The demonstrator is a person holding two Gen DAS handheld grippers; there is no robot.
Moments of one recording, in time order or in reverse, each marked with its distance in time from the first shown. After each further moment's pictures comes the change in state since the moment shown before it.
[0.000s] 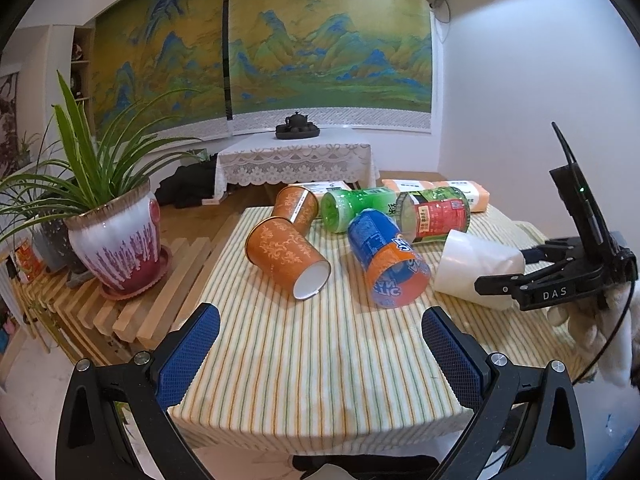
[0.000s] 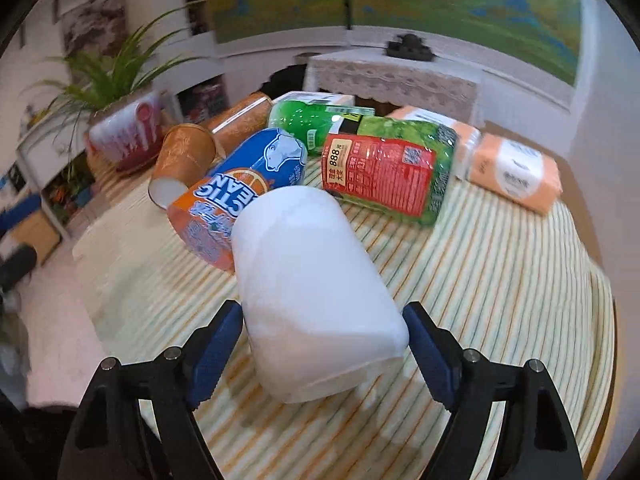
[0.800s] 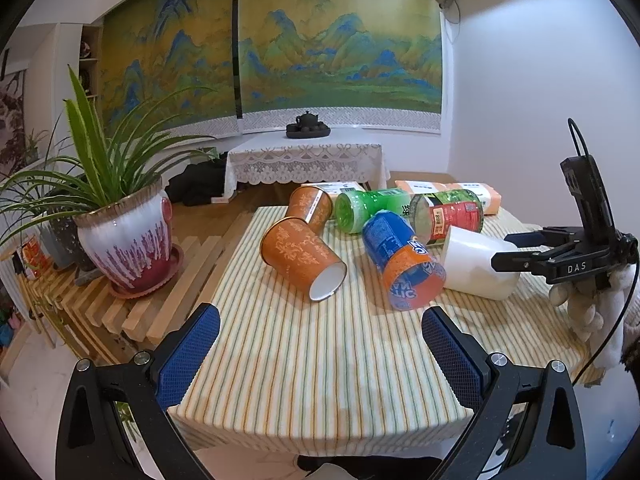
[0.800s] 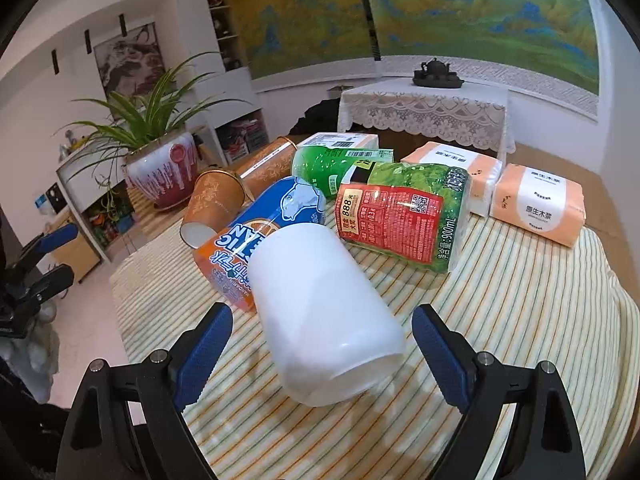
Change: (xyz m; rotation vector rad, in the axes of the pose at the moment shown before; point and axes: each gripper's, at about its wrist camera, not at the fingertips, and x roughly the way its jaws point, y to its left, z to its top) left arm 0.003 0.009 0.003 -0.013 0.005 0.034; right arm -0.002 -0.024 0.012 -0.049 -0.126 0.187
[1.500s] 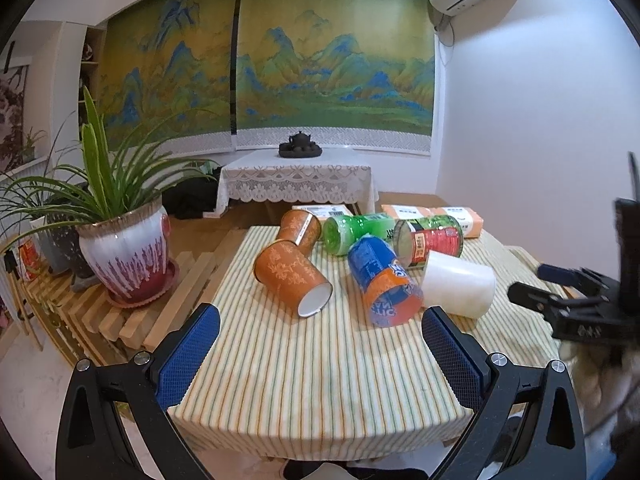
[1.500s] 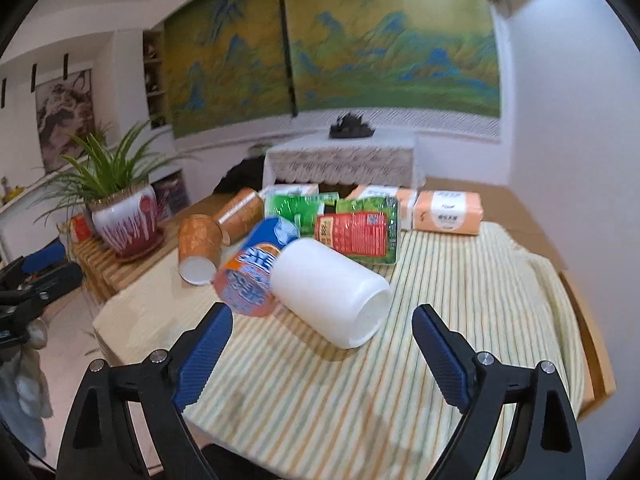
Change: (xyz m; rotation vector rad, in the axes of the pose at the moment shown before) left arm -0.030 0.001 0.006 -0.028 -0.071 -0.048; right arm -0.070 0.075 -0.040 0.125 -0.216 -0.320
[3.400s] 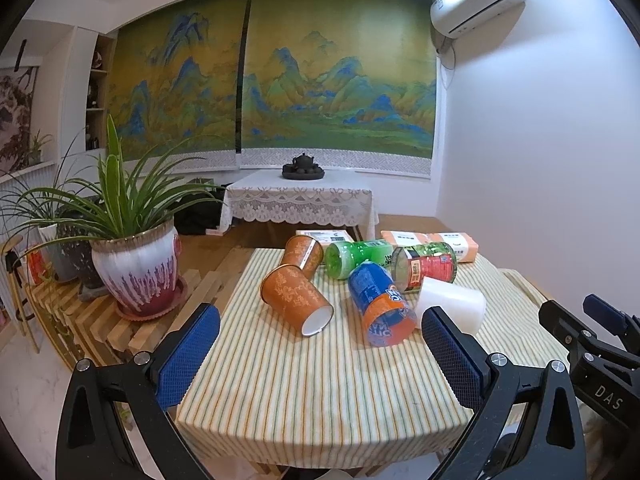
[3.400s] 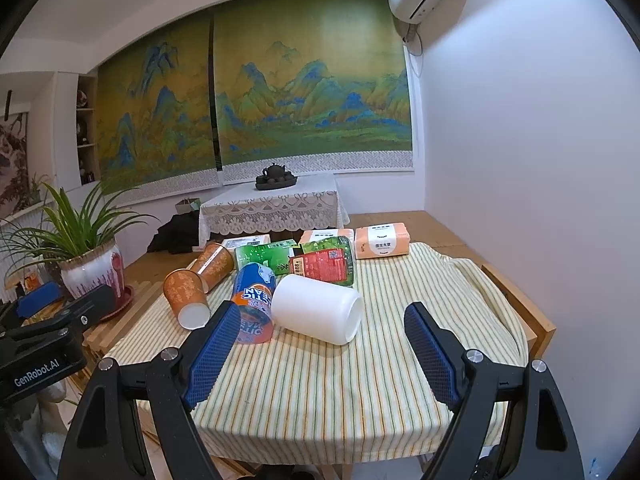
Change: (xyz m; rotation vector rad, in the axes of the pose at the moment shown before) left arm -0.030 0.005 0.010 -0.029 -0.082 0.005; right arm -0.081 0.081 -0.015 0.153 -0.201 -0.334
